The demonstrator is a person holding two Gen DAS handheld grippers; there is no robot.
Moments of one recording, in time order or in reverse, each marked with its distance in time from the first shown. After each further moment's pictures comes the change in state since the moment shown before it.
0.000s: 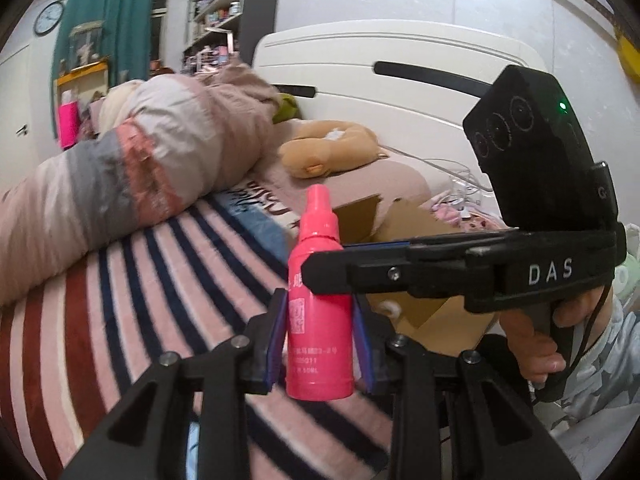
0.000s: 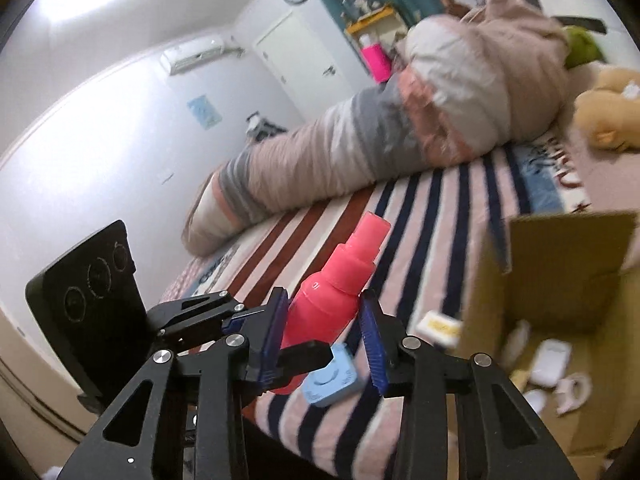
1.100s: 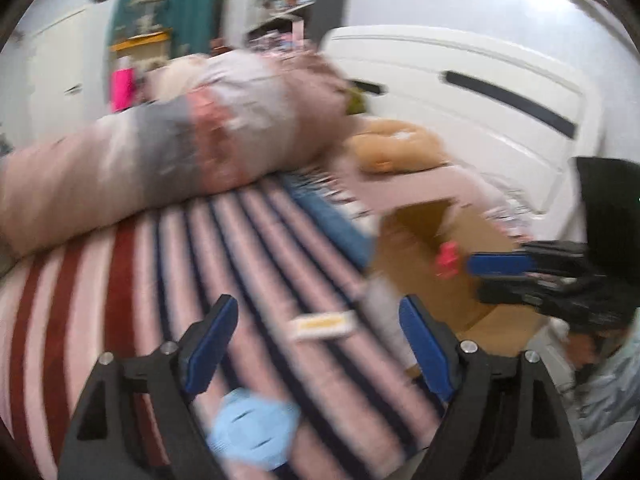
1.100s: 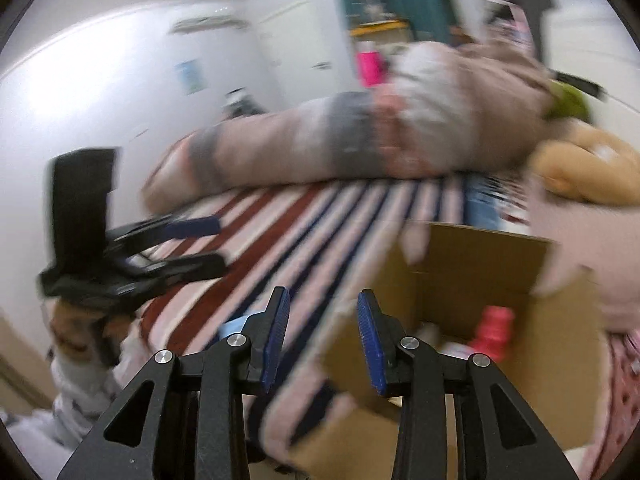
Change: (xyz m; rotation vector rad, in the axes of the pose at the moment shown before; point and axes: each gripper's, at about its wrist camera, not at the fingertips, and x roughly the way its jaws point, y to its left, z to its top) left arm -0.034 0.076 -0.039 -0.184 0.030 0.199; right arm -0.021 0.001 -0.022 -0.254 0.066 -0.140
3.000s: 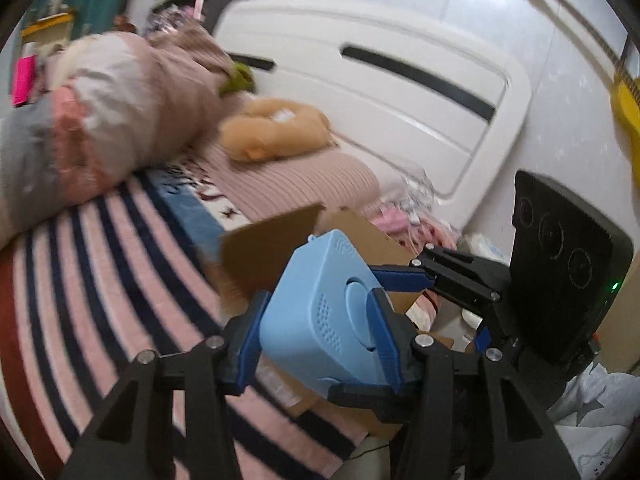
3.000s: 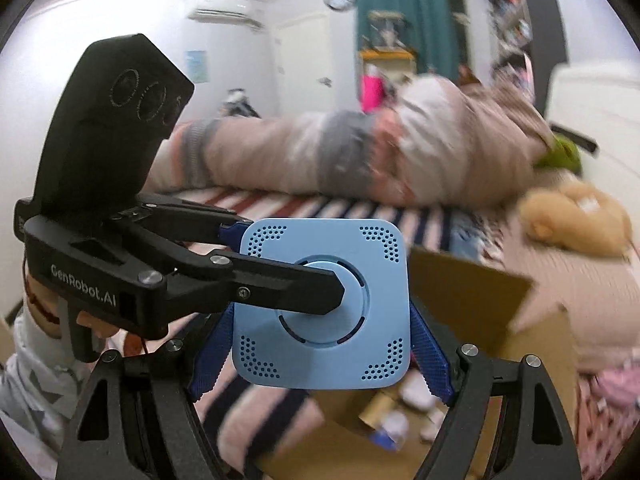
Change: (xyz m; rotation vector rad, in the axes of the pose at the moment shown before) left arm 0.066 -0.112 0.062 0.112 0.118 -0.431; right arm -0.007 -0.005 -0.006 -0.094 -0.043 -0.166
